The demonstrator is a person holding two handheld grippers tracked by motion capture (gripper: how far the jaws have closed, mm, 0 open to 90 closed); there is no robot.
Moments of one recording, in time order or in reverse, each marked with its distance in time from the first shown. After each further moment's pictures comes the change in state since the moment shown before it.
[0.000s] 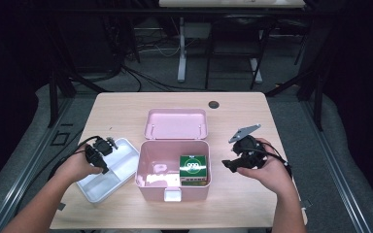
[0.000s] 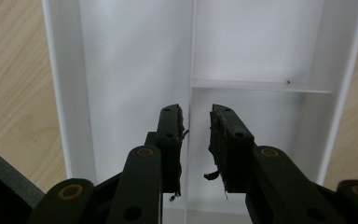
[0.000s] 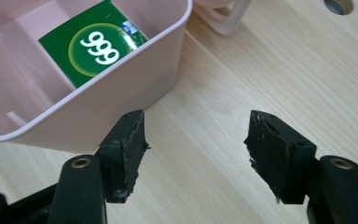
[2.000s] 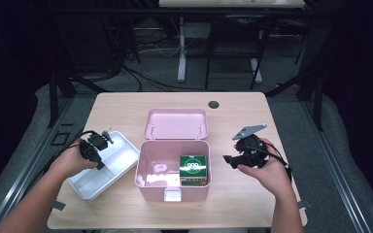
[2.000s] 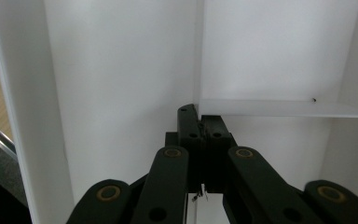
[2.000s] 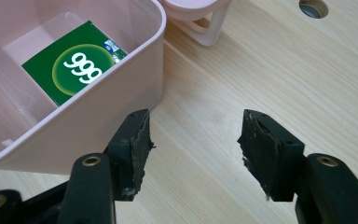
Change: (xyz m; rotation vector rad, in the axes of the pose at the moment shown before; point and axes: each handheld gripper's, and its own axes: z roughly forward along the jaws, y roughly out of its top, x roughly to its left) left arm 0.014 -0.004 -0.027 0.002 -0.060 -0.028; right arm -0.005 -0.004 0.001 -0.055 -0.036 0.080
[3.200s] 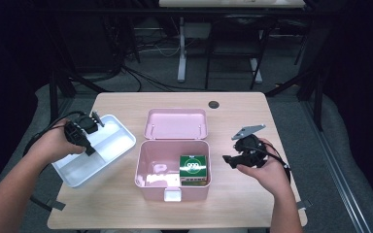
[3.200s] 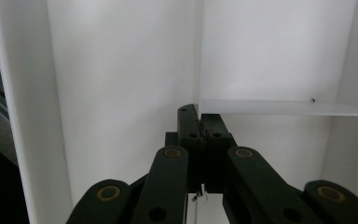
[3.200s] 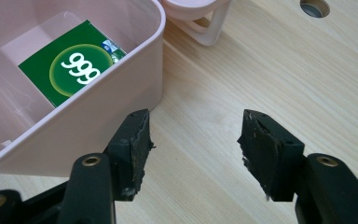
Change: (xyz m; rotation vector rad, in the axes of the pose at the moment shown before) left arm -0.005 0.002 -0.088 -0.031 0.039 0.037; right arm 0.000 0.000 0.004 0.000 -0.003 0.001
